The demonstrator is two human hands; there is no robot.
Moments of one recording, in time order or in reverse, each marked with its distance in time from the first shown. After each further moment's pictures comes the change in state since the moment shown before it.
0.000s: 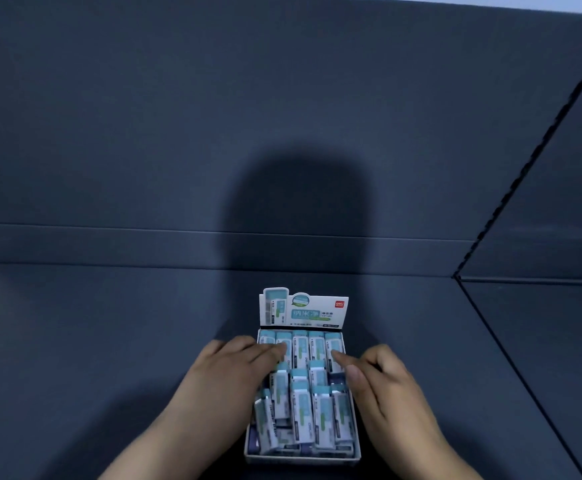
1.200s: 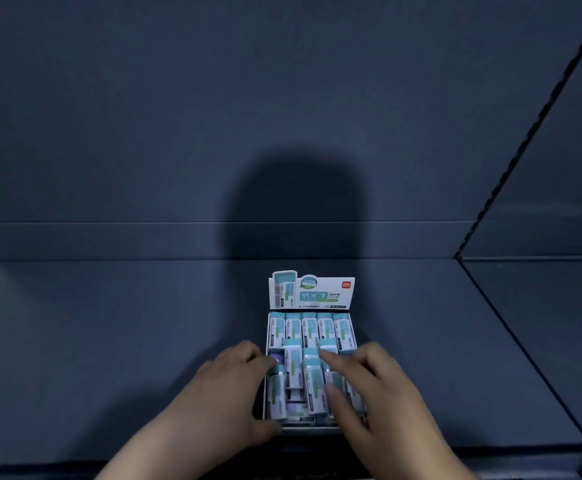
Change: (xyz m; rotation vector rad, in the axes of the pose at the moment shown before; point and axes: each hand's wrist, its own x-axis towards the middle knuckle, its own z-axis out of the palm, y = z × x) left_hand -0.026 0.012 -0.032 -0.218 -0.232 -0.157; right_hand -0.028 -0.056 -0.005 -0.026 -0.008 -0.096
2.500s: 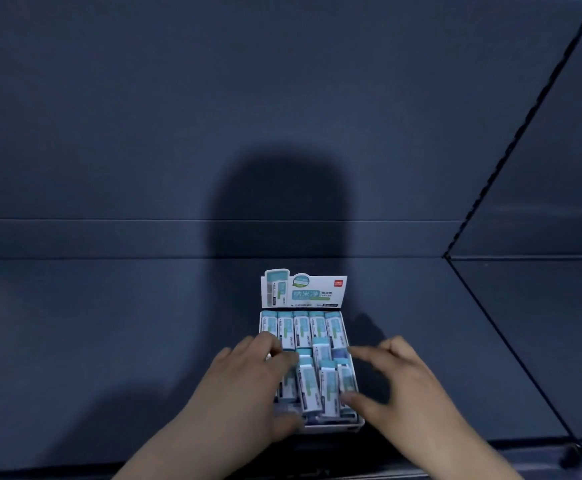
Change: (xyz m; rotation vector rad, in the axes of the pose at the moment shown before) left_hand 0.011 0.019 0.004 0.091 0.114 0.088; right_hand 0.003 0.026 -0.021 0.027 -0.162 0.248
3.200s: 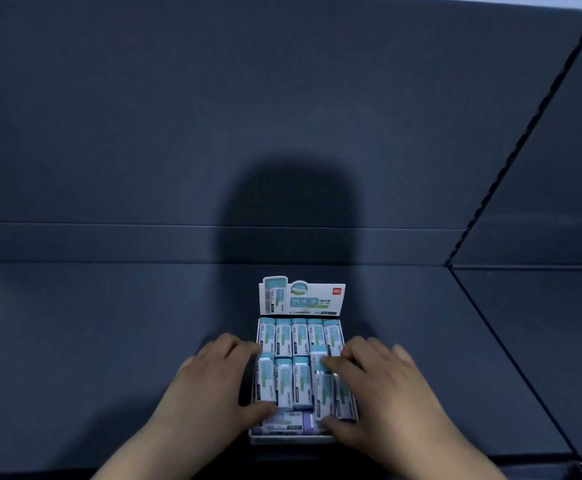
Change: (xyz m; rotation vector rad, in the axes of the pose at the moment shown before) left_hand -0.007 -0.021 0.006 -0.105 0.077 -0.208; right_hand 0.014 -0.008 0.004 -0.437 0.000 -0.338
